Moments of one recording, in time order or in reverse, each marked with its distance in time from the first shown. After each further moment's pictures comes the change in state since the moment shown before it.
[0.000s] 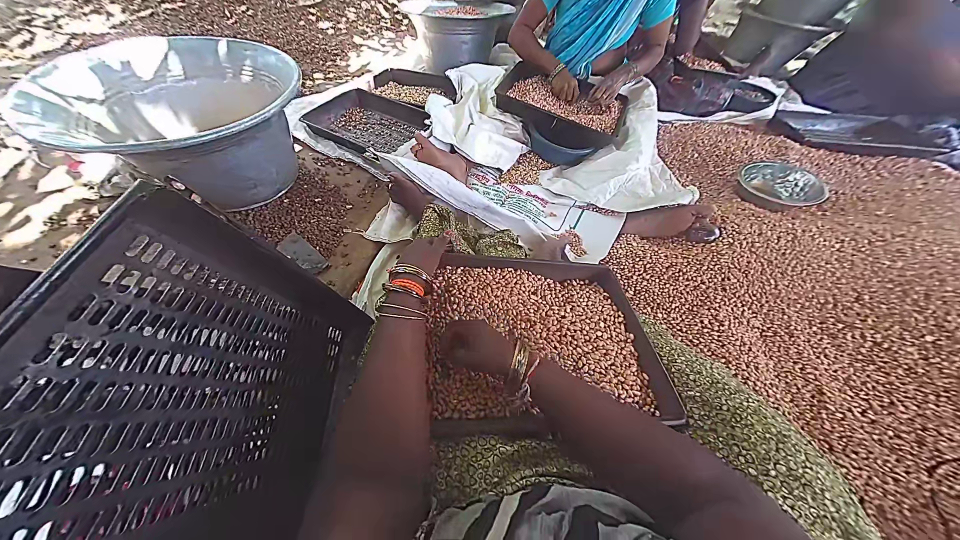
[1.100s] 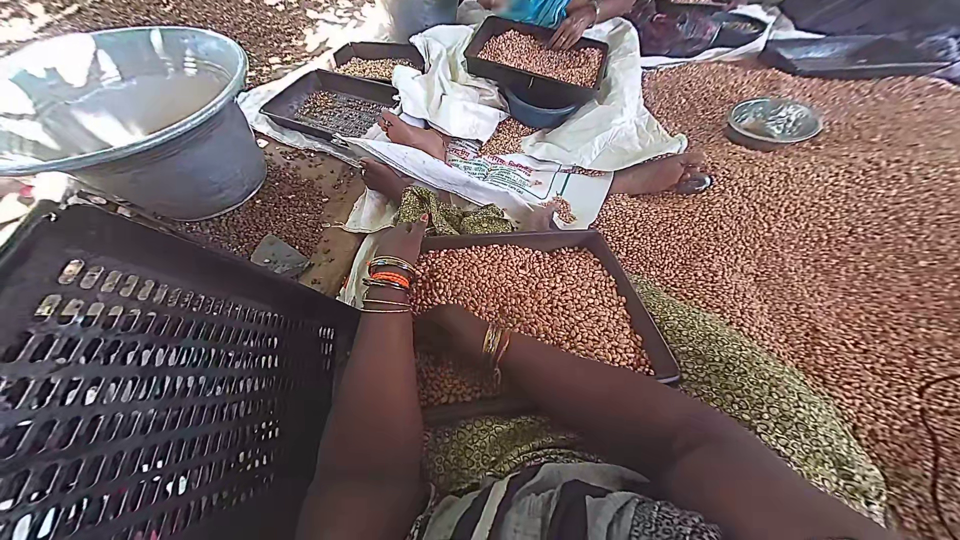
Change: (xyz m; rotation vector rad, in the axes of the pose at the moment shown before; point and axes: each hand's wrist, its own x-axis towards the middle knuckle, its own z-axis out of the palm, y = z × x) left_hand -0.027 0.007 0.002 0.091 0.086 -0.035; right_hand 0.017 0.005 0.014 -0.169 0.014 -0.190
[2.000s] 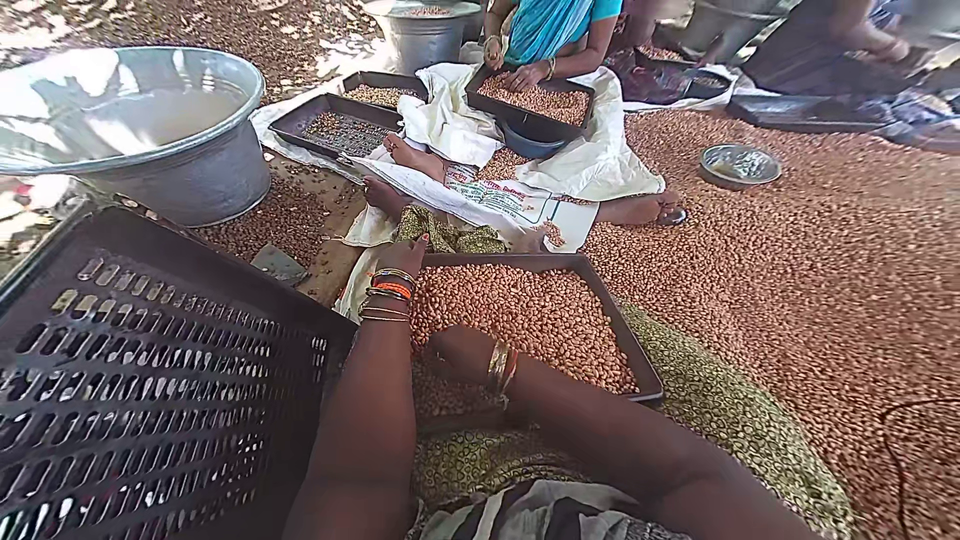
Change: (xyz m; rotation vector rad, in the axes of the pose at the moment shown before) left_hand 0.045 -0.005 0.011 0.074 -0.061 0.073; right_hand -0.019 -0.019 -0.012 -0.288 -0.197 0.140
